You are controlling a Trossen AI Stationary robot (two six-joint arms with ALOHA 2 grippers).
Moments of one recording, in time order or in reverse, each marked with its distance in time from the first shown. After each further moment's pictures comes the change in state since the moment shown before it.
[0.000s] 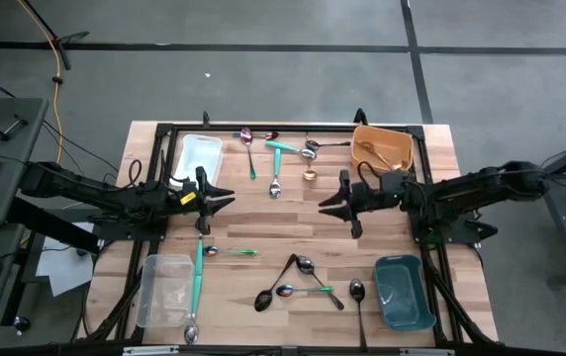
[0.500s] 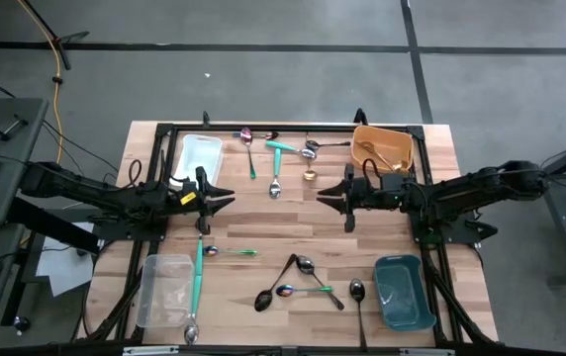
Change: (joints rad) left arm 0.000 0.000 0.000 0.000 -0.001 -0.012; right arm 0.016 0.003 0.000 0.028 0.209 -0.008
